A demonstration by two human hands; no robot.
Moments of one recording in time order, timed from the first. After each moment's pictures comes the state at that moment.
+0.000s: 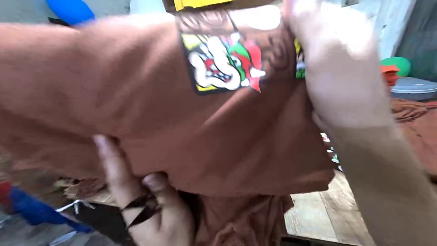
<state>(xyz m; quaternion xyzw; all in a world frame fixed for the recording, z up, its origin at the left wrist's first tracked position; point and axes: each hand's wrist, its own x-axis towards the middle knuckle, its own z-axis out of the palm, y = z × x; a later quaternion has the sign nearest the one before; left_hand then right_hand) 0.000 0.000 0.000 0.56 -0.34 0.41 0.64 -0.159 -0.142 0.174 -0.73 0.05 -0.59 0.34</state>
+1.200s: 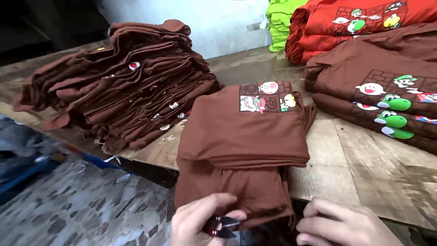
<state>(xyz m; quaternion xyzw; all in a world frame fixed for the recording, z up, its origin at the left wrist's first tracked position) -0.038 0.060 -0.100 0.70 -0.55 0.08 0.45 -0.266 -0.168 -0.083 -0.93 -0.02 -0.25 0.27</state>
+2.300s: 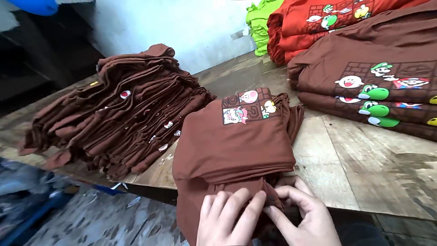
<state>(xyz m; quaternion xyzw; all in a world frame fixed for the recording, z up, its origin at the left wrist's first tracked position) -0.067 0.013 -0.074 0.70 -0.61 0.24 0.29 -0.199 -0.114 -0.105 -0.67 0.20 -0.43 0.57</state>
